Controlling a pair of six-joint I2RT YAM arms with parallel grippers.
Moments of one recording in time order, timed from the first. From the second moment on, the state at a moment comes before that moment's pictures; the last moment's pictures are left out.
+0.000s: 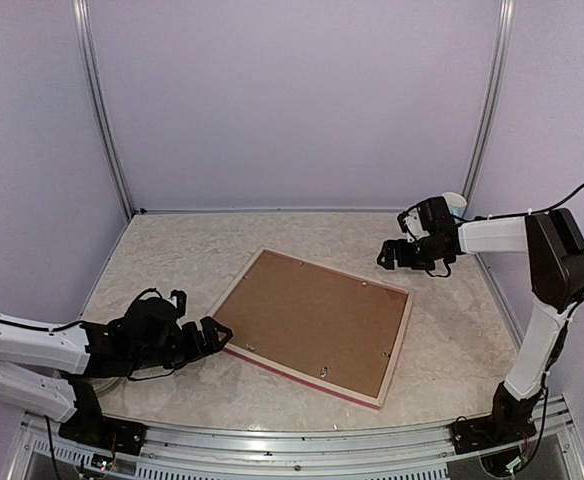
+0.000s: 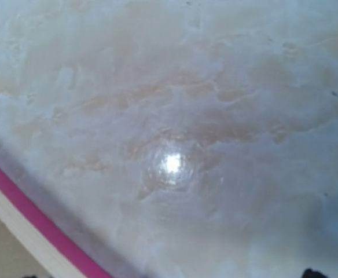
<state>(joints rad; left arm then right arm) -0.92 1.09 0.34 0.10 -0.18 -1.05 0.27 1.83 1.16 -0.18 -0.17 0.21</state>
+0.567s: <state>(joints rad) -0.93 1.31 0.37 0.21 -0.18 -1.05 0.27 1.85 1.14 -0.17 -0.25 0.20</state>
